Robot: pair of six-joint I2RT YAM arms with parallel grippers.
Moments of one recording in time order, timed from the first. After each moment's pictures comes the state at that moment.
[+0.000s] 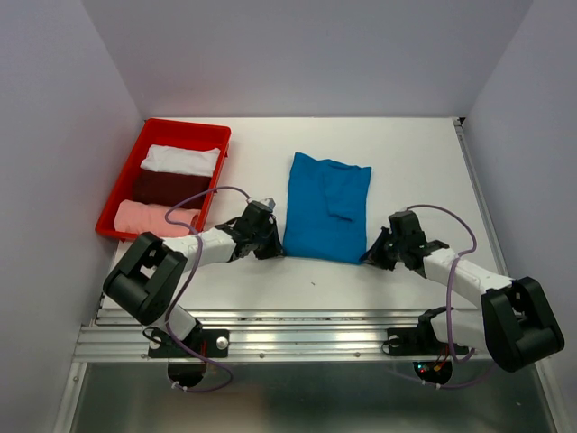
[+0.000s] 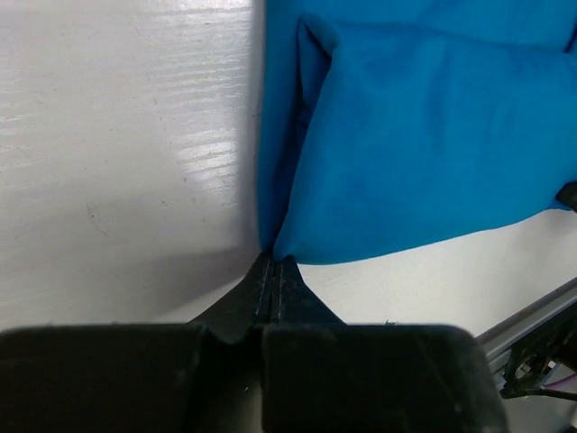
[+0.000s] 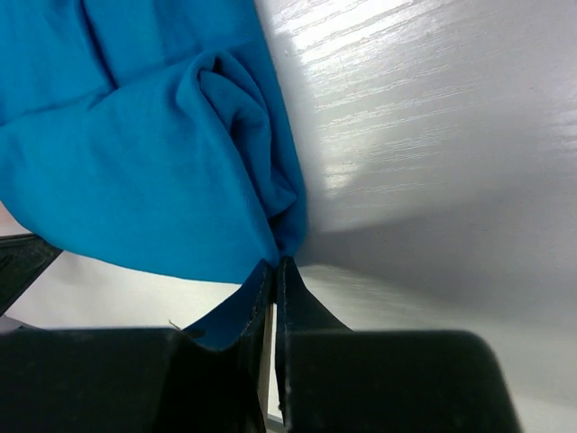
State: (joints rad) left arm -0.64 1.52 0.68 -0.06 0.15 -0.75; right arm 0.34 1.19 0.46 -0.20 -0.19 0.87
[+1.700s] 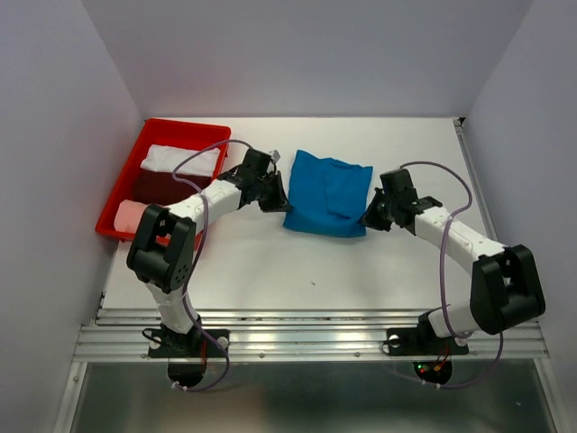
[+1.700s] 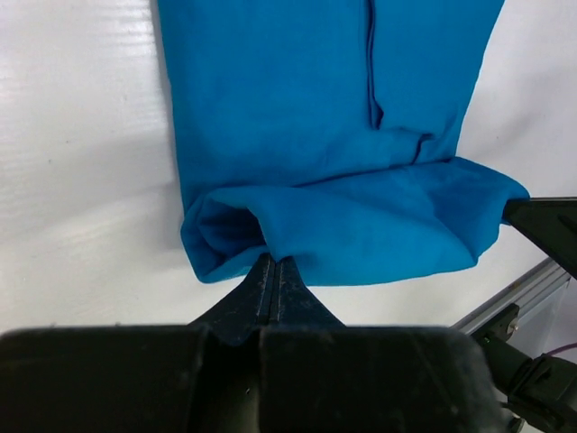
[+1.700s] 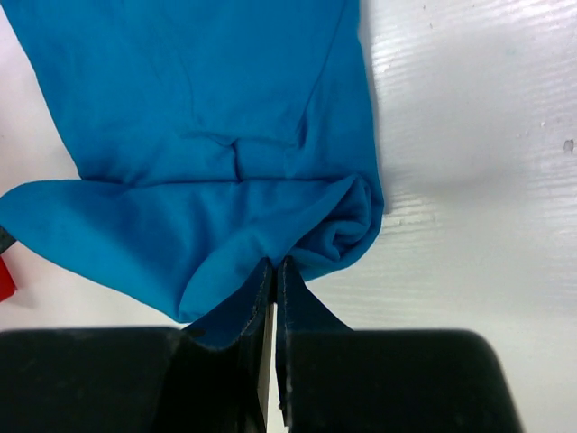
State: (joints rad) left arm -0.48 1.75 1.20 -0.32 0.31 -0.62; right arm 0.33 1.40 0.88 -0.38 -0.04 0.78
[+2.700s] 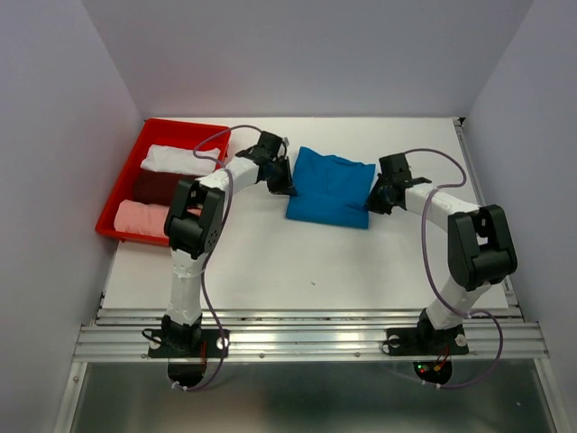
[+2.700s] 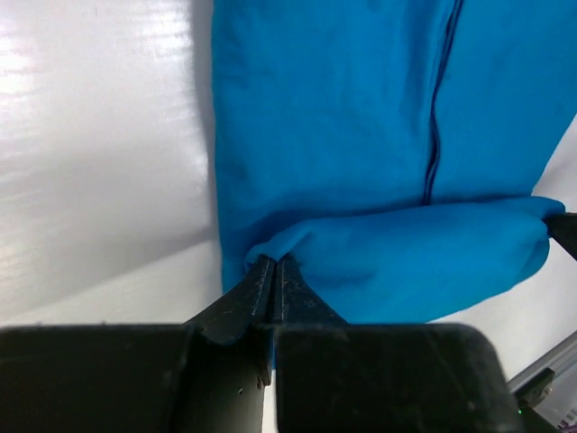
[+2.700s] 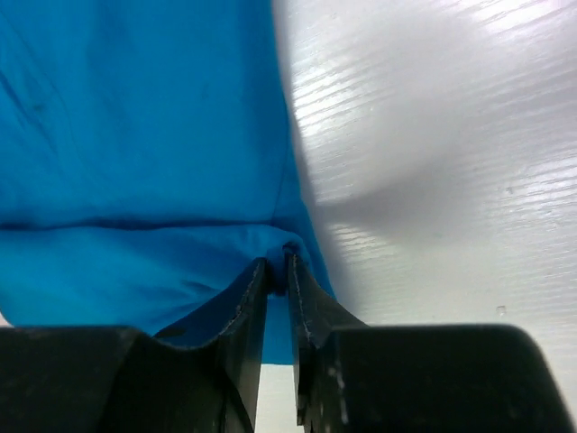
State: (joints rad) left arm -0.44 2.14 1.61 -0.43 0.29 -0.54; right arm 0.23 1.71 1.07 -0.33 0.05 0.73
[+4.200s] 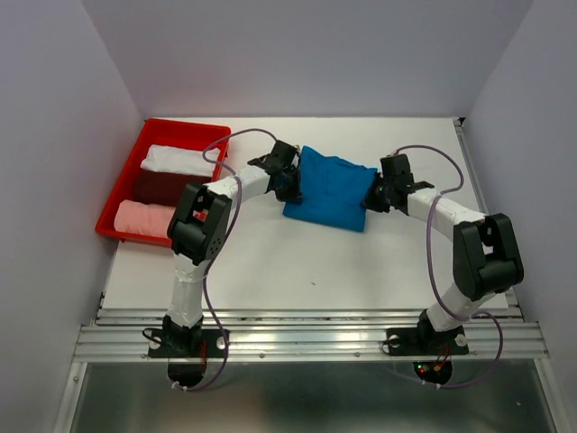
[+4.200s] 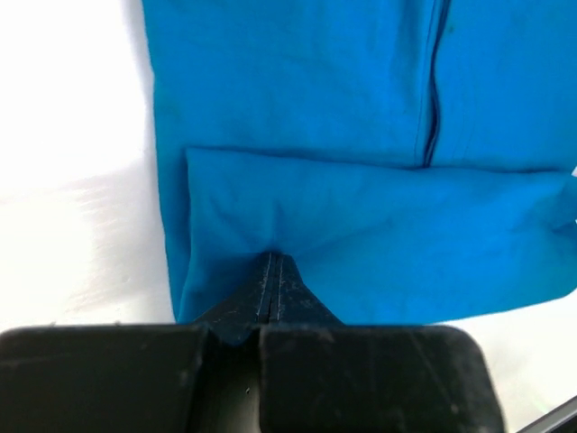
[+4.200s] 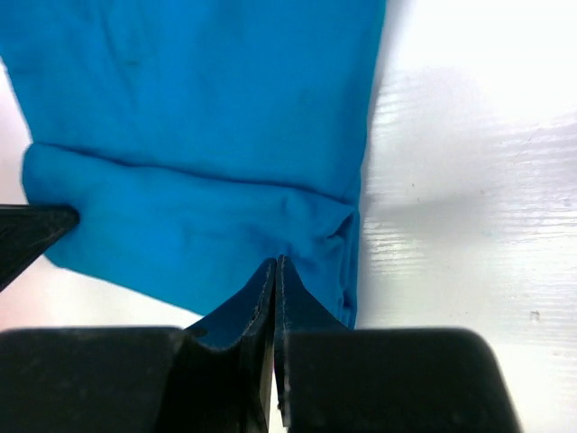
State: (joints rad) left arm -0.54 2.11 1.56 -0.39 0.16 -0.52; right arm 0.25 1.66 1.02 -0.25 -0.04 0.64
